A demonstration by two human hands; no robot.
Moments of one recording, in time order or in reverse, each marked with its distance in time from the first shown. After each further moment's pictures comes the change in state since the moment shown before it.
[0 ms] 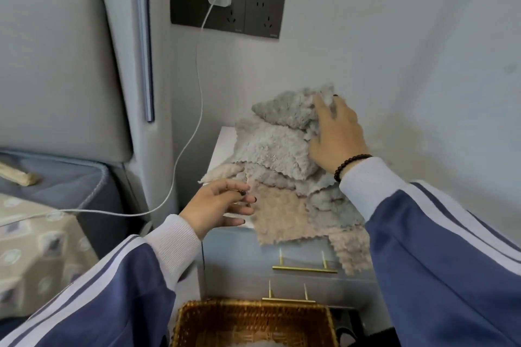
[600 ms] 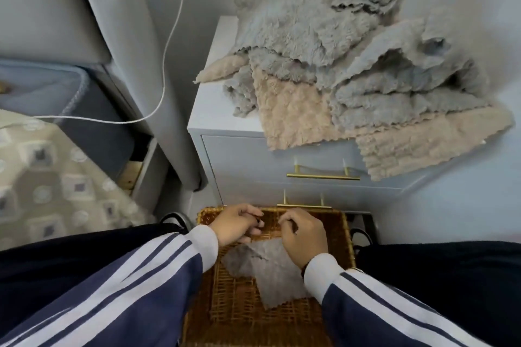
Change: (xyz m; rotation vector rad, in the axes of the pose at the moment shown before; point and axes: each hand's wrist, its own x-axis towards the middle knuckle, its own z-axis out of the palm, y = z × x) left_hand -0.017 -0.219 0.005 0.291 -0.138 -0.523; right_hand -0.292 -0.025 0.210 0.693 -0.157 0.171
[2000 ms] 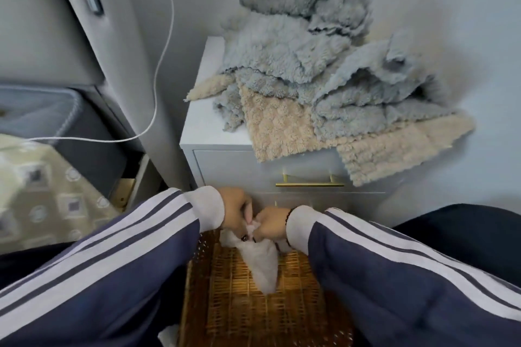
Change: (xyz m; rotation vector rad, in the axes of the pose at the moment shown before) left_hand -0.026 0.093 -0.018 1.214 -0.222 0.226; right_hand 0.080 -0.062 -0.015 -0.316 -1.156 0.284
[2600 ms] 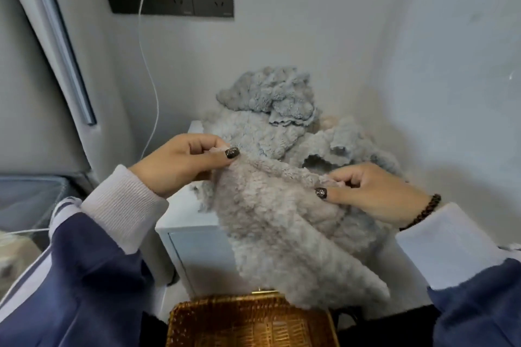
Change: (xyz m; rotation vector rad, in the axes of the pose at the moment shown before) left_hand -0.101 0.051 -0.161 -0.843 0.595 0.513; right_hand -0.219 0.036 -0.155 0.386 0.692 -0.359
